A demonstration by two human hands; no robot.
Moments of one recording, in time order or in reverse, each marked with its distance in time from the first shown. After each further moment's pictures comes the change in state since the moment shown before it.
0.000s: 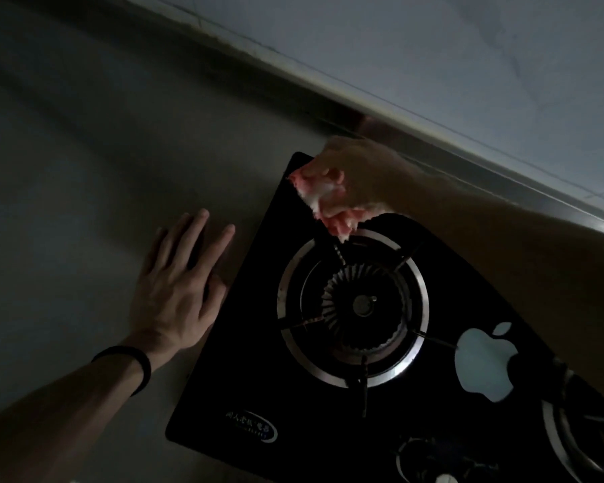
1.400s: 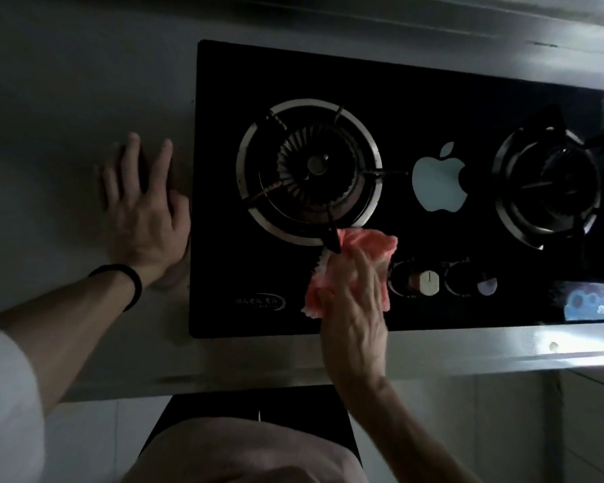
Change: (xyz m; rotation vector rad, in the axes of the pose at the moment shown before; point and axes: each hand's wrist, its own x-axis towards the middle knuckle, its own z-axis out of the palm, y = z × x) left_hand -0.005 -0.001 0.004 -0.048 0.037 0.059; right_hand -0.193 -0.319 0.180 0.540 0.559 1.086
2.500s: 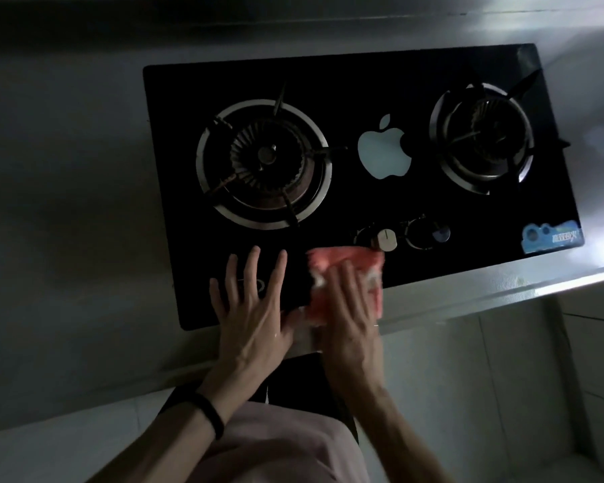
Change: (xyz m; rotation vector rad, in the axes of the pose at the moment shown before) left_hand -0.153 0.136 -0.031 -0.092 -0.535 0.207; right_hand -0.071 0.044 0.012 0.048 0.042 0.093
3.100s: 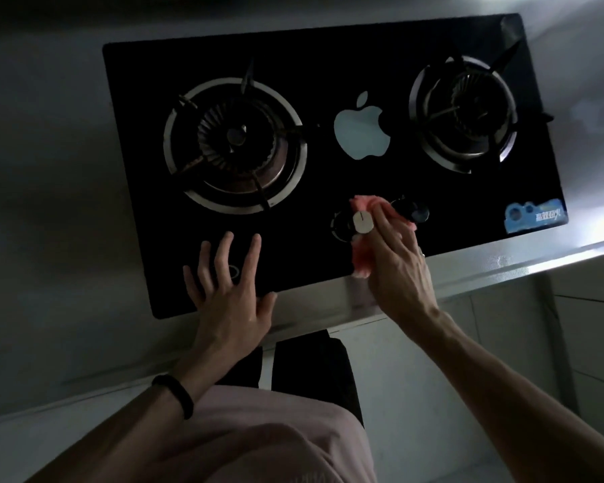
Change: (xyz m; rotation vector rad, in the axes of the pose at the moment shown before) left_hand 0.007 -0.006 0.029 -0.020 0.126 -0.028; right_hand 0.073 0.075 -0.078 -0.239 -0.128 -0.086
